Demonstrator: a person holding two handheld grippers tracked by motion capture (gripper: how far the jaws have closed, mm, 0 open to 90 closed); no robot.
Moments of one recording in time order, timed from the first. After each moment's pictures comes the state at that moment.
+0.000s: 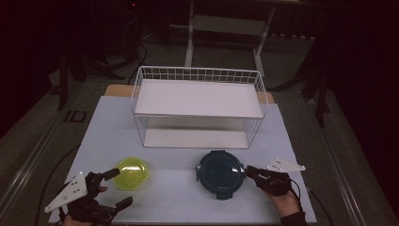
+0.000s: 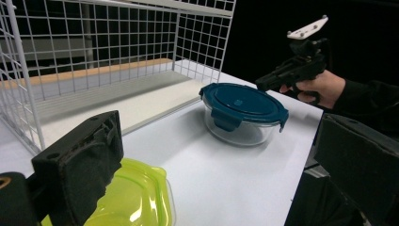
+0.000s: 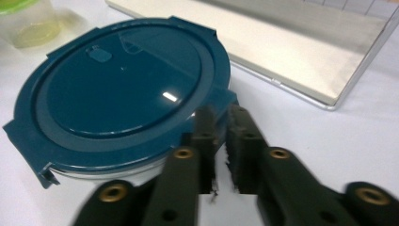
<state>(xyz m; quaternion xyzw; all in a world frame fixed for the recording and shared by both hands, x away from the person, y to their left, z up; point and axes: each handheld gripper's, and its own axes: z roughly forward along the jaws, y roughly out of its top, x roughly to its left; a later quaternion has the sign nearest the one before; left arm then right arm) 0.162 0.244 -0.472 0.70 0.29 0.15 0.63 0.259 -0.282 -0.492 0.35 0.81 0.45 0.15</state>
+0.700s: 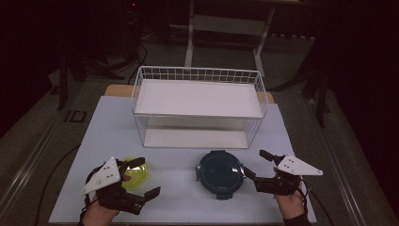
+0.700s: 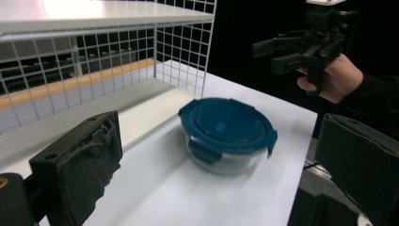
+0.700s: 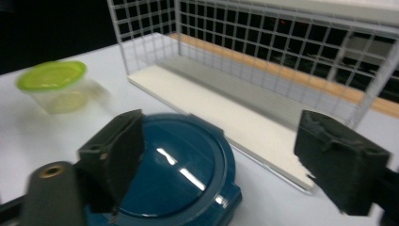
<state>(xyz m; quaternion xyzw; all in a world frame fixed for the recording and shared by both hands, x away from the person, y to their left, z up) 0.186 0.176 -0.428 0.73 0.27 0.14 0.61 0.240 -0.275 -0.439 0.31 0.76 0.53 0.22</state>
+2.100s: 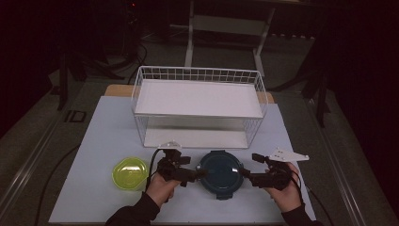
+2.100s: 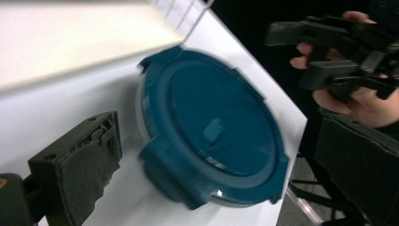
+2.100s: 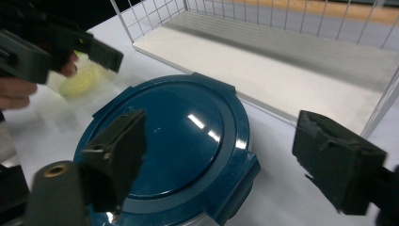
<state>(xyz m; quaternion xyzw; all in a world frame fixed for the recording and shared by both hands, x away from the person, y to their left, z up) 0.282 0.067 -0.484 0.74 0.42 -0.09 0.52 0.271 -0.273 -0.462 0.36 0.78 0.49 0.10</state>
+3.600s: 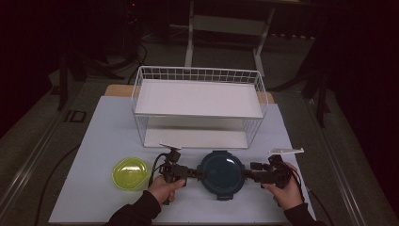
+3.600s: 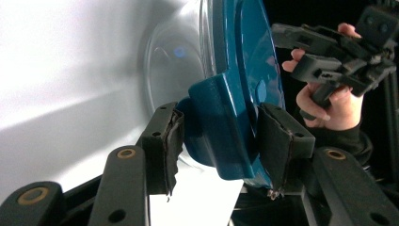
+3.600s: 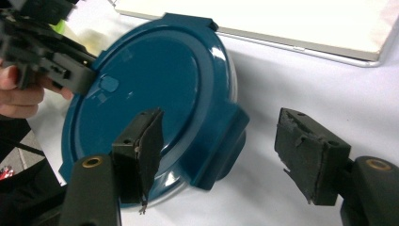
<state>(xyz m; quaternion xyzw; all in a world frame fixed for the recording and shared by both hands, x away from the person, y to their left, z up) 0.302 0.067 -0.524 0.69 0.49 -0.26 0.46 0.290 -0.286 -0.482 0.45 0.78 0.43 -0.01</state>
